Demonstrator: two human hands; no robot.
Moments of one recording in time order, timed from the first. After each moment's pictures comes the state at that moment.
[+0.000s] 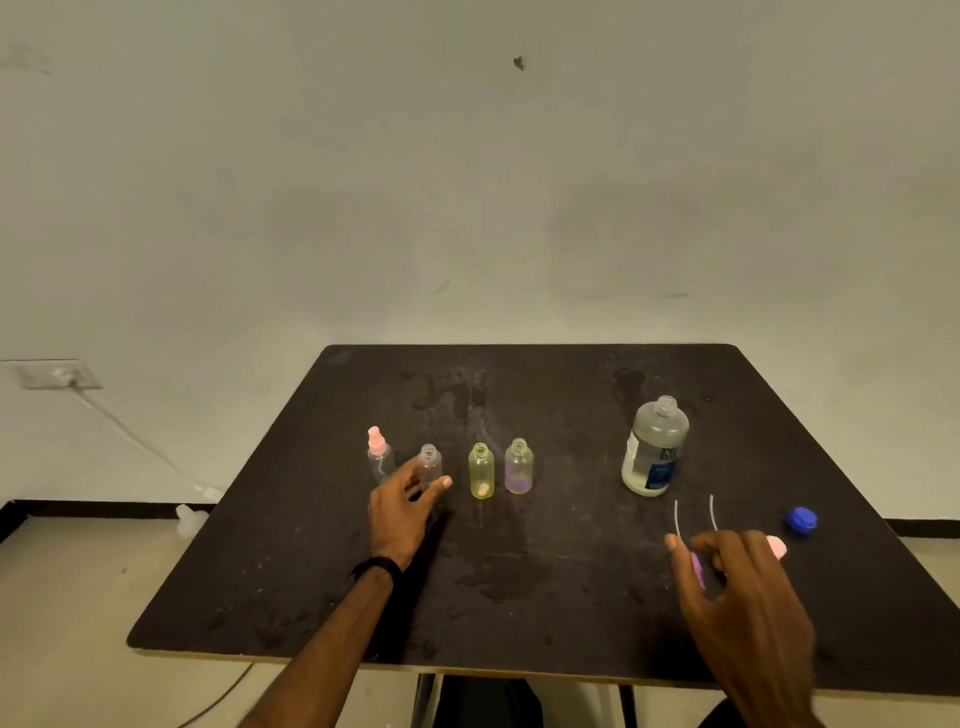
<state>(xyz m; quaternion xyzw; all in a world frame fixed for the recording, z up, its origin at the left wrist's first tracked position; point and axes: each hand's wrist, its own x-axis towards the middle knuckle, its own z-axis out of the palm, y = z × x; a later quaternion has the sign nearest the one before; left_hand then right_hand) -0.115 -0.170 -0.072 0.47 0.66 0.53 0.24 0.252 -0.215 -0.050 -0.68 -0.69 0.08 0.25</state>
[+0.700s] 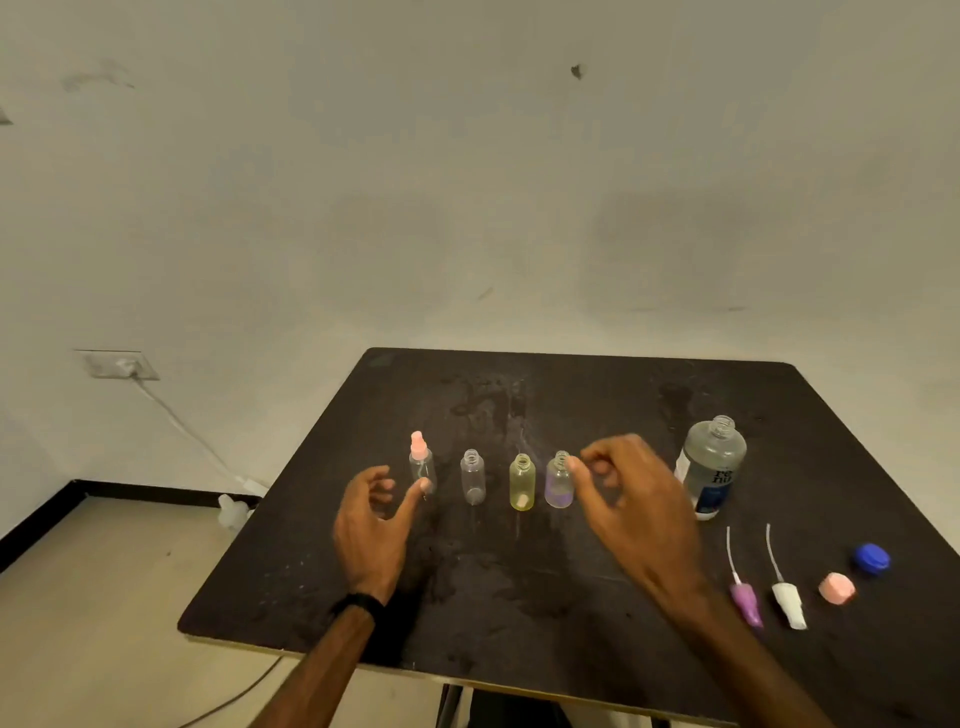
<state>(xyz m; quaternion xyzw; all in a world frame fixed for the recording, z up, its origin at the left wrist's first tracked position) -0.162 -0.212 -0.057 0.39 0.73 0.56 0.07 0.110 -0.175 0.037 -0.47 -0.77 0.08 0.44</state>
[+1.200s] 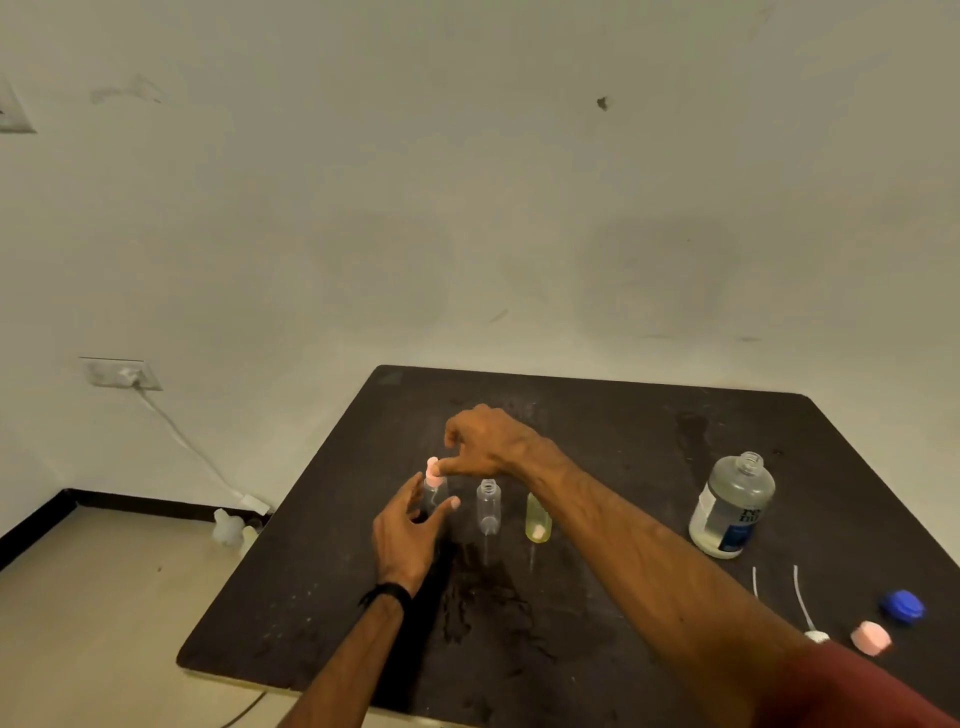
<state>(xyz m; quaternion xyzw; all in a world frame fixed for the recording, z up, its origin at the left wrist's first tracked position) -0.172 -0.168 -0.066 0.40 0.70 0.56 0.20 -0.066 -0.066 0.068 -0.37 -0.92 0.12 0.03</state>
